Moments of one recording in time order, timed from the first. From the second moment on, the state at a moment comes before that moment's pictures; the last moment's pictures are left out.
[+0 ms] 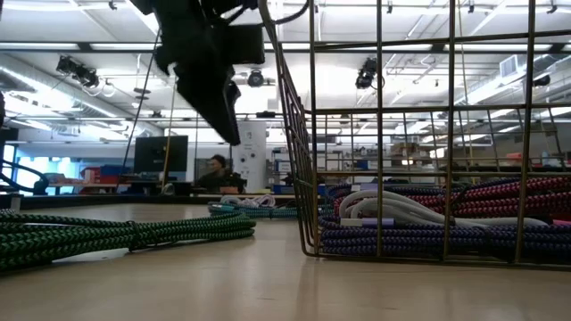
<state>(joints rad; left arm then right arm) -0.08 1.62 1.12 -0.59 -0.13 -0.05 0.32 1.28 1.82 -0.86 0.40 0.18</state>
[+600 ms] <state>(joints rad) 0.01 1.77 1.12 -0.52 -0.06 -0.01 0.32 1.27 1.82 -0.50 0.01 0.06</state>
